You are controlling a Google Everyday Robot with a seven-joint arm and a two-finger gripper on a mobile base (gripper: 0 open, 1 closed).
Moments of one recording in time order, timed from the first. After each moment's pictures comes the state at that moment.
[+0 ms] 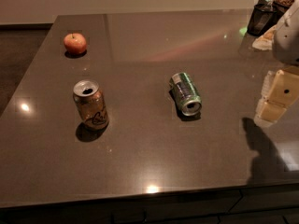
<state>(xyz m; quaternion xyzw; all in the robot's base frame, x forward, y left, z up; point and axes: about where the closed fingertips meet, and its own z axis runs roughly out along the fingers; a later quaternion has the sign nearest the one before) 0.438 -0.217 0.977 -0.60 0.78 -0.03 0.16</state>
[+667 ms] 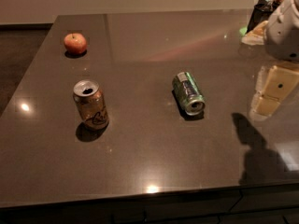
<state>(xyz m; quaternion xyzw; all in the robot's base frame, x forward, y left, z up) 0.453 -0.202 0.978 -0.64 0.75 -0.03 0.17</state>
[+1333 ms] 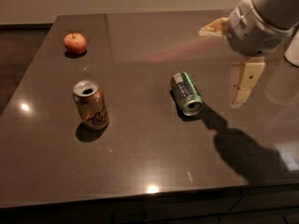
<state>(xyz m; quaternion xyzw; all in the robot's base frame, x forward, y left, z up) 0.497 -0.155 0.968 -0.77 0.60 -0.03 0.21</state>
